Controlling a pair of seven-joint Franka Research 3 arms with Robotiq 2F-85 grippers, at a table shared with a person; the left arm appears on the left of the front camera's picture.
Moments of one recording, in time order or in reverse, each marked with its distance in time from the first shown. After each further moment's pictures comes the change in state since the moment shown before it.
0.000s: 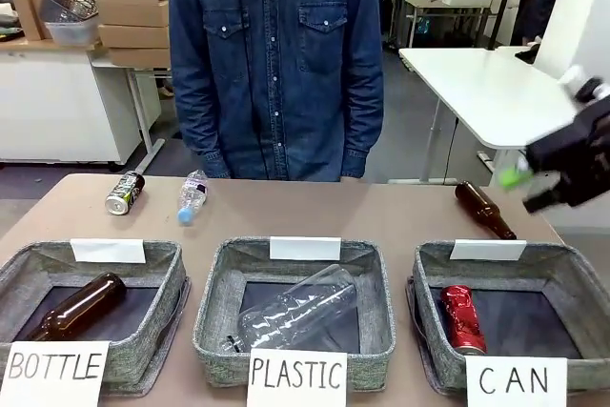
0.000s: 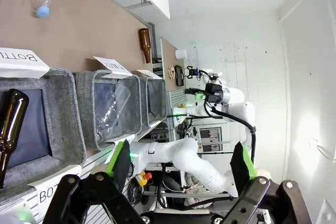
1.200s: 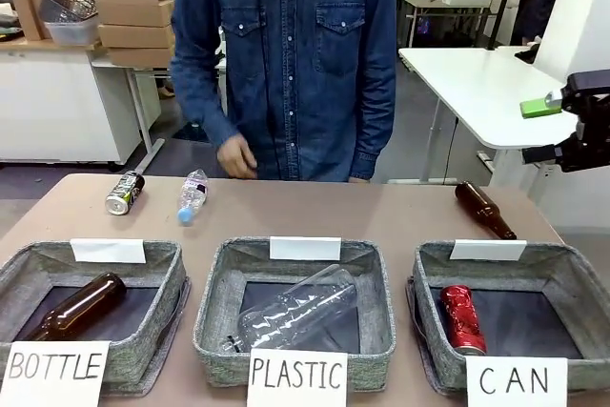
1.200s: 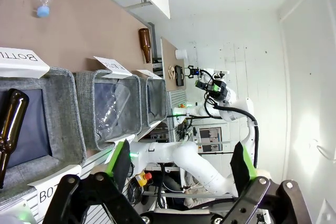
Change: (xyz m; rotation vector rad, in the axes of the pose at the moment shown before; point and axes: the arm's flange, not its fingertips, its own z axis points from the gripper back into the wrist) left arm 0.000 0.000 0.000 0.000 0.000 0.002; right arm 0.010 -0.014 0.026 0.296 -0.208 -0.058
